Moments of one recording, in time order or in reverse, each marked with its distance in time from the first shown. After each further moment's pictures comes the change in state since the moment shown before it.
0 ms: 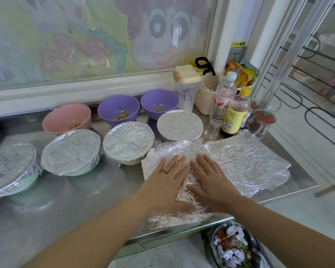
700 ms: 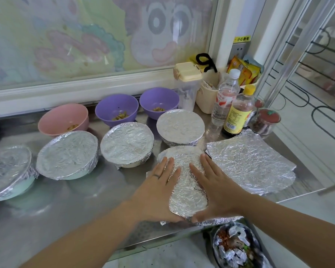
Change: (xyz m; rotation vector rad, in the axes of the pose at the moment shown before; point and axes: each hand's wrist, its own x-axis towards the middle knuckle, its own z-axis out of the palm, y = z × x) left_hand -0.001 -0.010 0.013 0.050 -0.078 -0.083; right_hand 0.004 0.006 -0.022 -0.119 -0.216 -0.122
